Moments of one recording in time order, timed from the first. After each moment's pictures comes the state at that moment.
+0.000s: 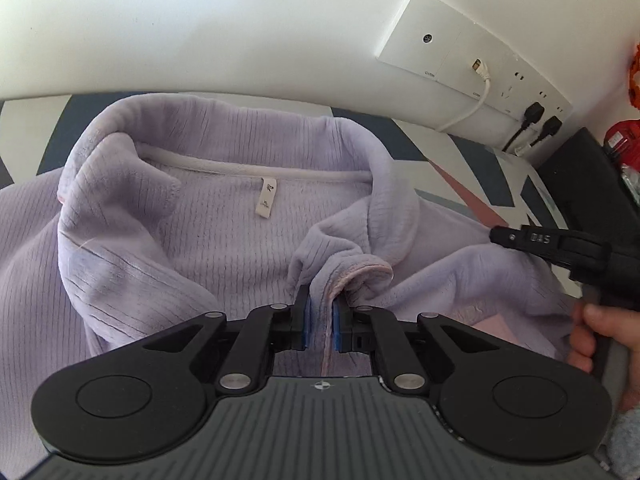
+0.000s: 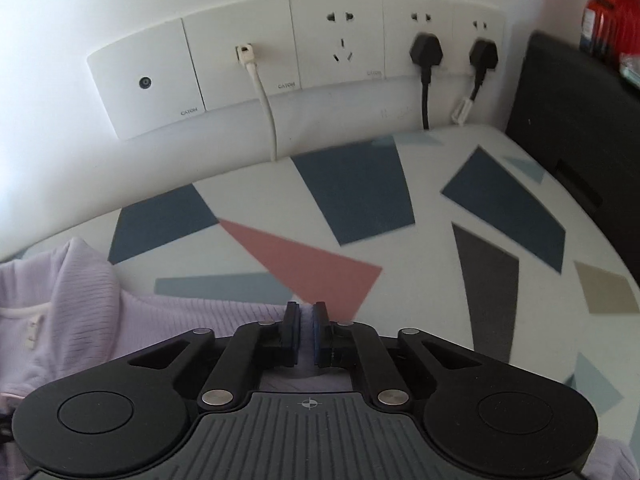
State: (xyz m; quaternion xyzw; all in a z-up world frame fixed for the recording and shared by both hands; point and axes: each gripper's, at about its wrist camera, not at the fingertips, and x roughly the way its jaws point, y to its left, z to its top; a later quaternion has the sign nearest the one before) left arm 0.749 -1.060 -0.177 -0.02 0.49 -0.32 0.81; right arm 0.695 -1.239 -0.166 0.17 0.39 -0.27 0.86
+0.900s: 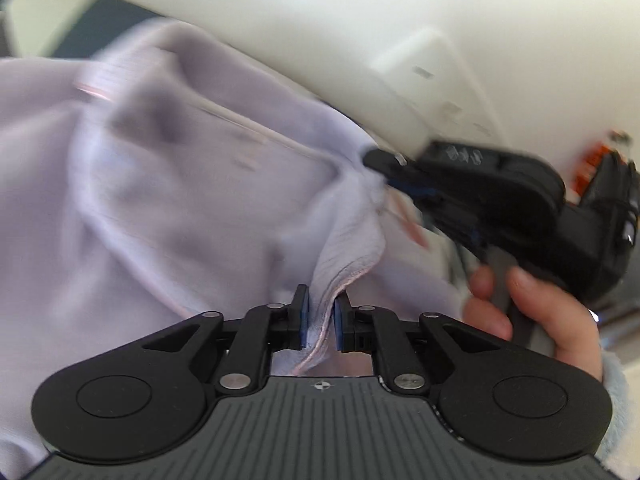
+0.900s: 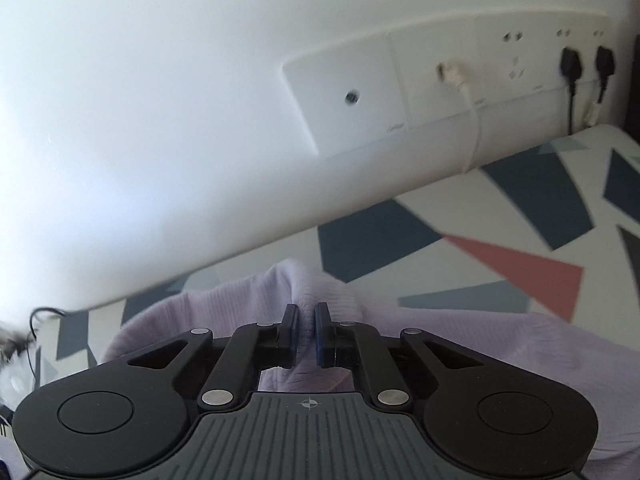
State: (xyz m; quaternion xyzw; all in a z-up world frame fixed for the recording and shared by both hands) left arm 0.759 -1.014 -0.193 -0.20 0.54 -0.33 0.75; right arm 0.762 -1.176 -0.146 0.28 0.36 -0.15 0.88
